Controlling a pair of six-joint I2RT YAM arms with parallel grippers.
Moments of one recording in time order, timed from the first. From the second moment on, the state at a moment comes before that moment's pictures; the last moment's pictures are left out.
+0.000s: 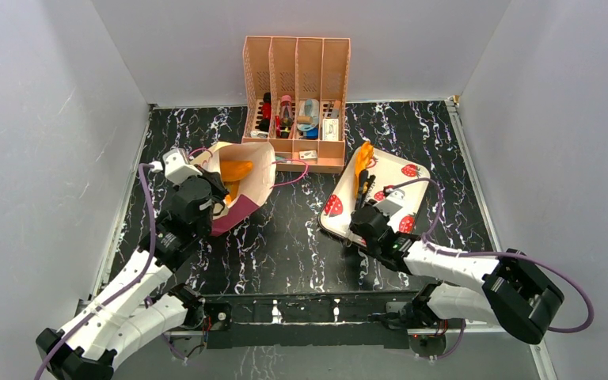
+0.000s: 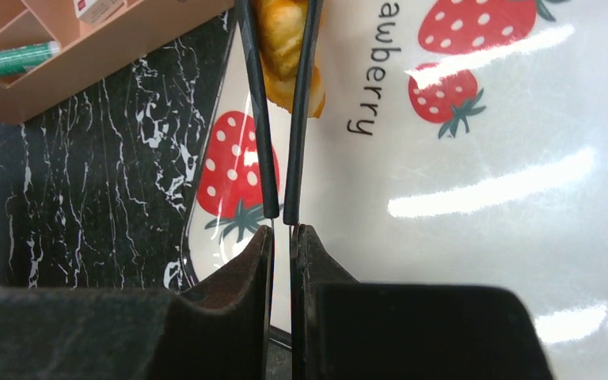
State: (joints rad) left arm -0.60 0.78 0.75 -0.29 -0.69 -0.67; right arm 0.78 1.15 0.41 0.10 0.65 0.95
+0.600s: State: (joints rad) left arm -0.60 0.82 0.73 -0.25 -0.66 -0.66; right arm 0.84 1.17 0.33 0.14 0.58 1.07
